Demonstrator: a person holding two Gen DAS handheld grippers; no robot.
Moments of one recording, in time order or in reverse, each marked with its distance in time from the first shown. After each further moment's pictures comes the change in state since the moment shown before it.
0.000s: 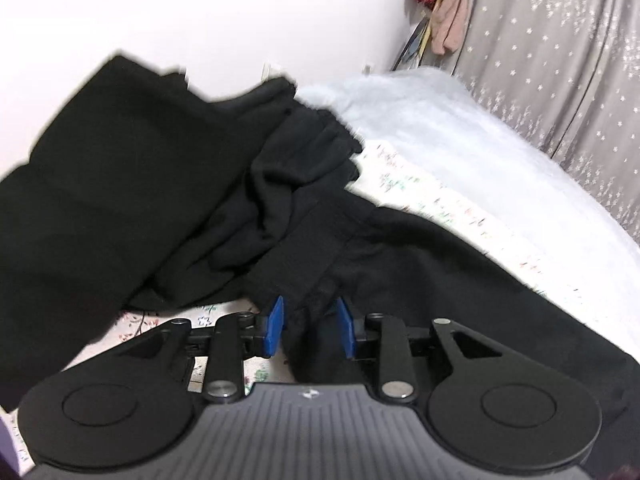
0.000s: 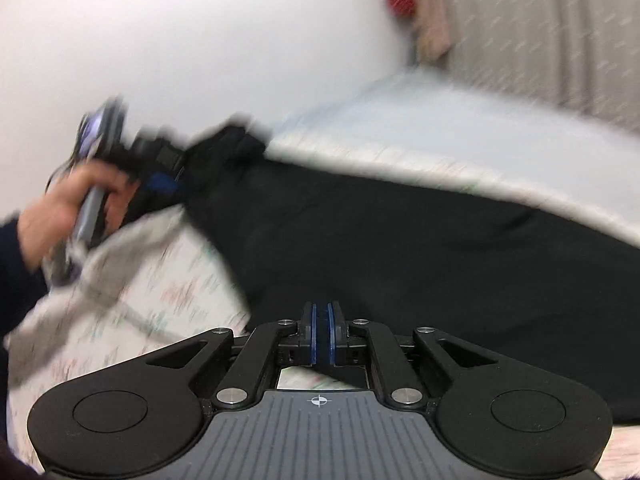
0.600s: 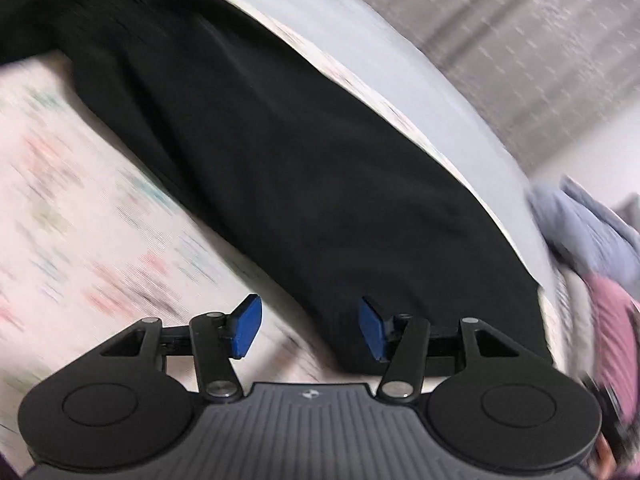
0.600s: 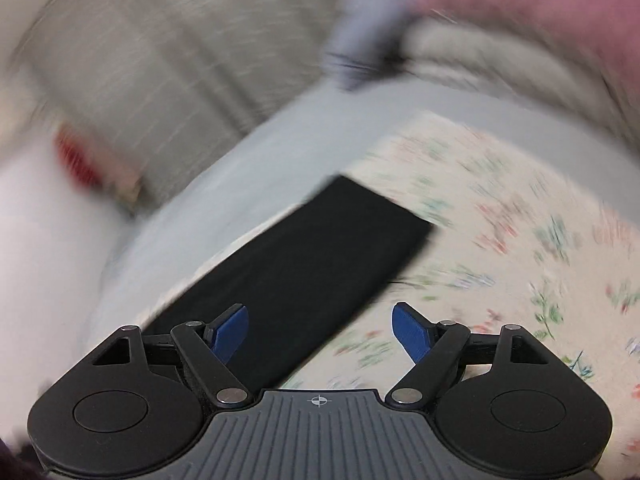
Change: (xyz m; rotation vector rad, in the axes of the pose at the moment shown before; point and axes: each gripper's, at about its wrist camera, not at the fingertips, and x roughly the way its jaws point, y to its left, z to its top) left arm -0.048 -0.094 -0.137 -0.002 0.371 -0.481; right arm -0.174 -0.289 -0.125 0.956 -0.269 -0.472
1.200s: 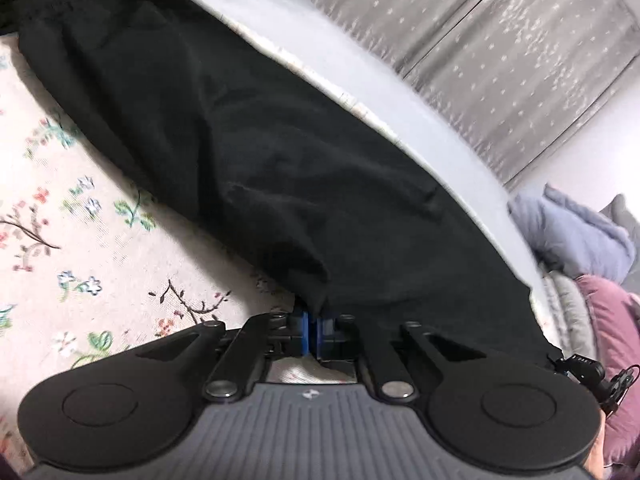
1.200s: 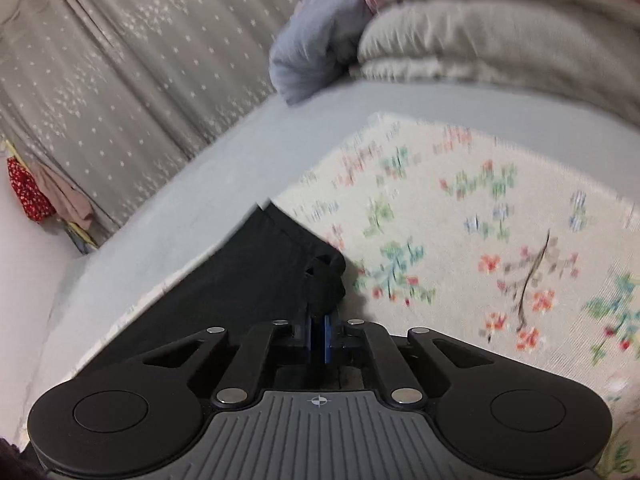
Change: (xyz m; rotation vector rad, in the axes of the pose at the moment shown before) left arm 0.030 -0.036 -0.038 0.029 -0.153 -0.032; right arm 0.090 -0.028 0.032 -0.040 -0.113 -0.122
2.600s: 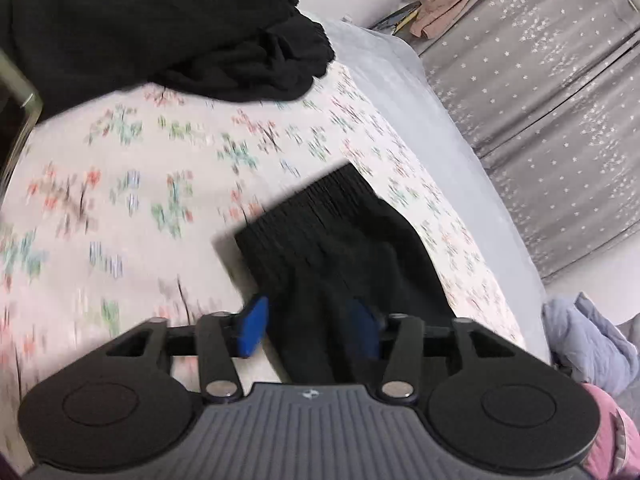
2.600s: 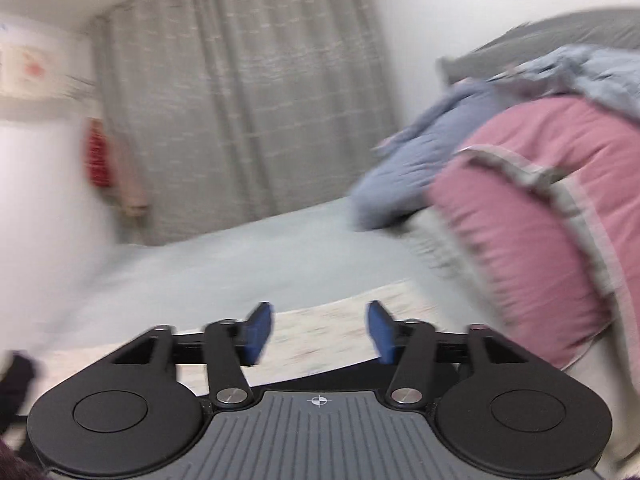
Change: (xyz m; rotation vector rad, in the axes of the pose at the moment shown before) left arm -0.122 0.200 0.107 -0.261 -0.063 0.143; right arm -0.326 0.106 0.004 -0.372 -0.182 0.069
